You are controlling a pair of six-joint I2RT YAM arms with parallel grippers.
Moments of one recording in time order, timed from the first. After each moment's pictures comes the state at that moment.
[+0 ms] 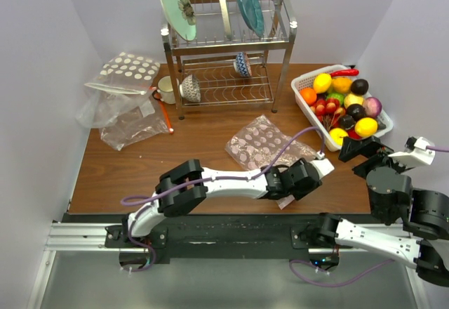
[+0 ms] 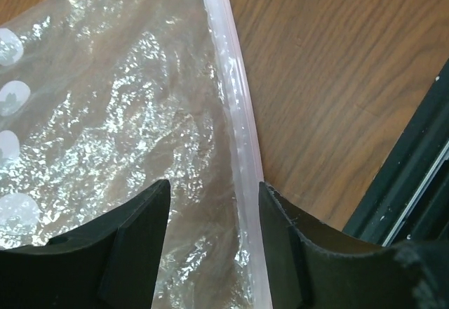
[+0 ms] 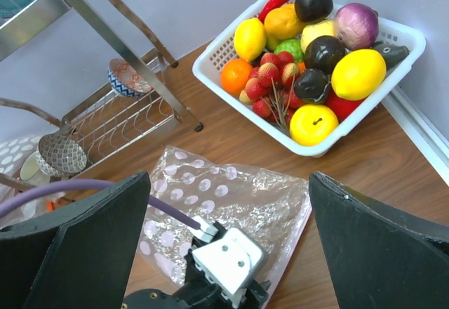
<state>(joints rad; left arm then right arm) -1.34 2.20 1.71 -0.24 -0.32 -0.16 1.10 0.47 1.21 -1.24 1.29 0.91</state>
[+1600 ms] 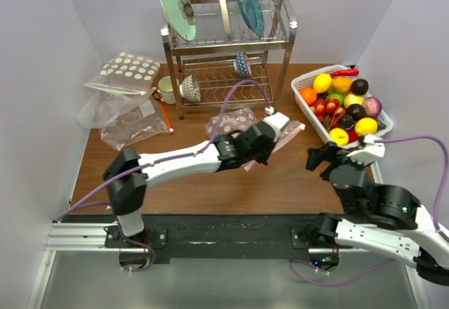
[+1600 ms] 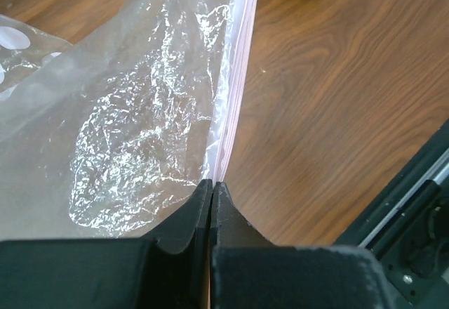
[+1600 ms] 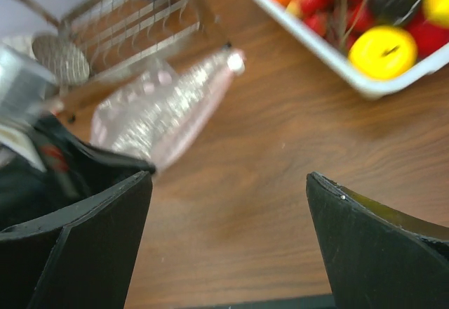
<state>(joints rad) -1.11 1.77 1.43 -0.30 -0.24 -0.33 1.10 0.51 0.99 -1.10 1.05 0.95</state>
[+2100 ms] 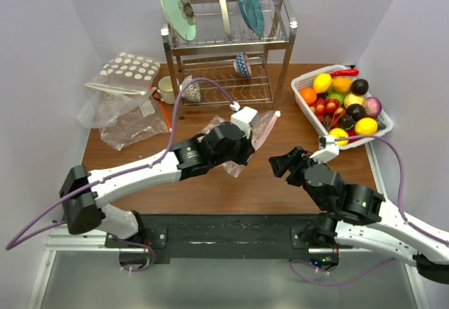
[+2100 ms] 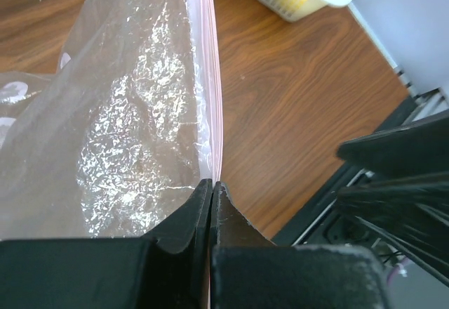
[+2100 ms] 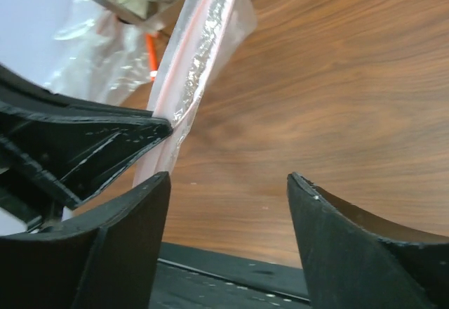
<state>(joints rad) -1.07 1.42 1.18 -0.27 -0.21 -0.46 1.10 0.55 0.73 -0.65 0.71 1.05</state>
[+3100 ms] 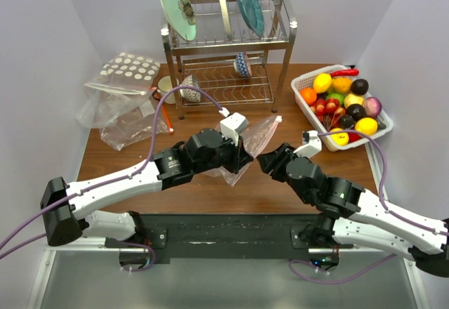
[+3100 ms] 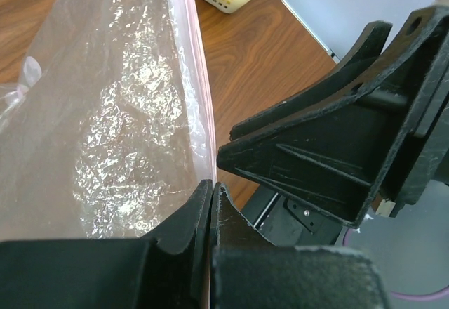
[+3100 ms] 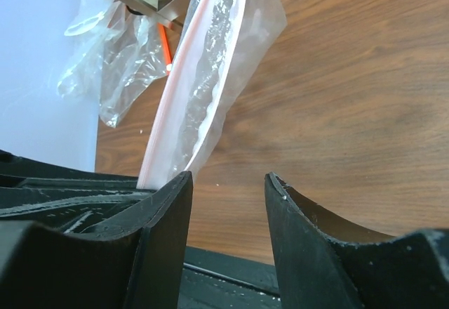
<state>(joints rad) -1.07 1.25 1.03 -0.16 -0.04 -0.48 1.10 0.72 0.73 -0.49 0.67 1.11</state>
